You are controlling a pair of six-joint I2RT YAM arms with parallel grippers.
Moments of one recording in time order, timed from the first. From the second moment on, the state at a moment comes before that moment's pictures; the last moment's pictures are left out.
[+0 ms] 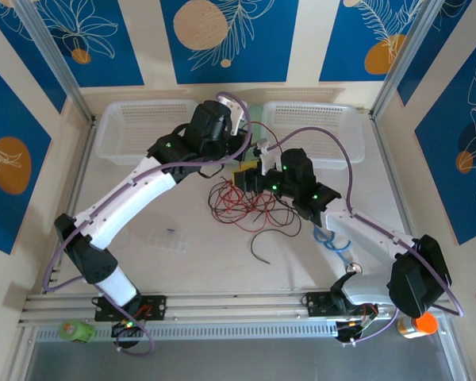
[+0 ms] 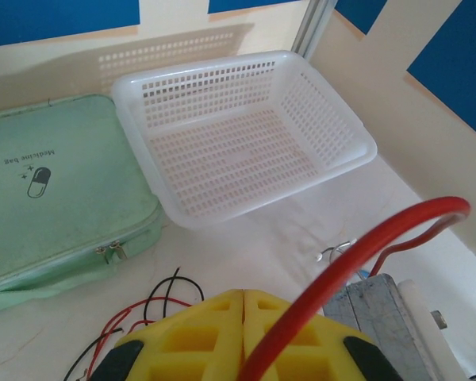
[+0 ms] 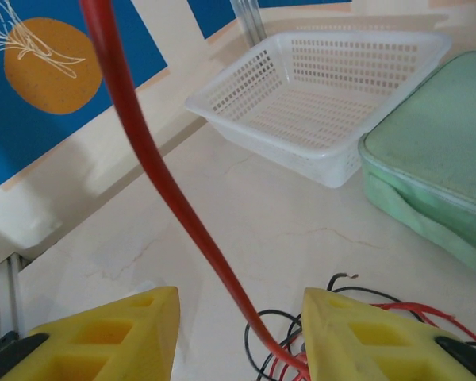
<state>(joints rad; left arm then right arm) -0.79 1.63 1.79 -0.67 -0.05 -0.30 0.64 1.28 0.89 0.09 -0.34 0.27</state>
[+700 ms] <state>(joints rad) -0.72 1.41 1.58 -0.67 -0.14 -0.28 0.68 1.32 0.96 0.07 -0.16 0.30</state>
